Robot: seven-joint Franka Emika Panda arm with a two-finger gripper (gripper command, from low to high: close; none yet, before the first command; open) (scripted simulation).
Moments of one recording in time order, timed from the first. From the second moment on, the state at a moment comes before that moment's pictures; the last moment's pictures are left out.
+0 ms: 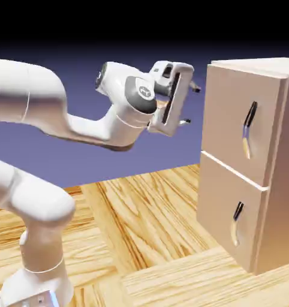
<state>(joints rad) 0.58 -0.86 -0.65 -2.57 -1.55 2.93 0.09</state>
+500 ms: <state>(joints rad) 0.82 -0.98 -0.93 -2.47 -2.21 2.88 -0.18</state>
